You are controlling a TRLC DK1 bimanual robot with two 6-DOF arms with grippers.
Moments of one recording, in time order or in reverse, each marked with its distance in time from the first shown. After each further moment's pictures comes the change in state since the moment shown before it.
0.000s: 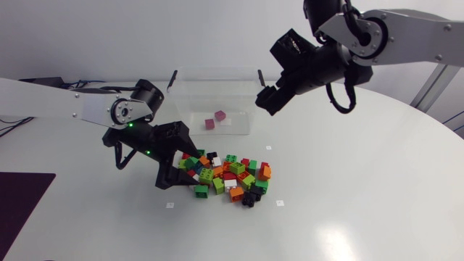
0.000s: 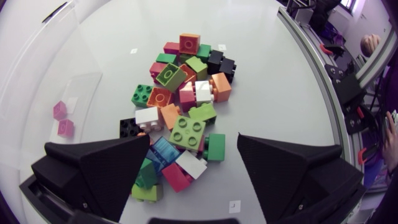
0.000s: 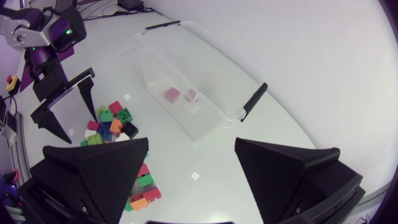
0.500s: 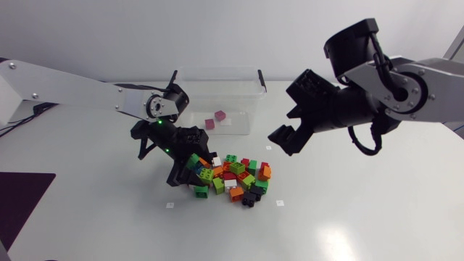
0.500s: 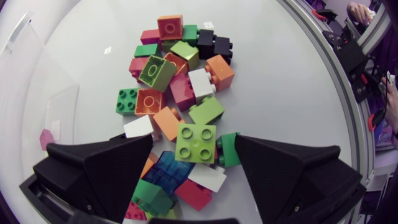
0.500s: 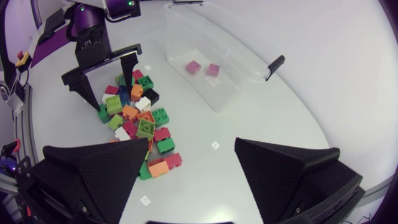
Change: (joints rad) left arm -0.071 0.188 0.188 -0.120 -0.099 0.181; right arm 0.000 -0.209 -0.334 0.073 -0.030 -0.037
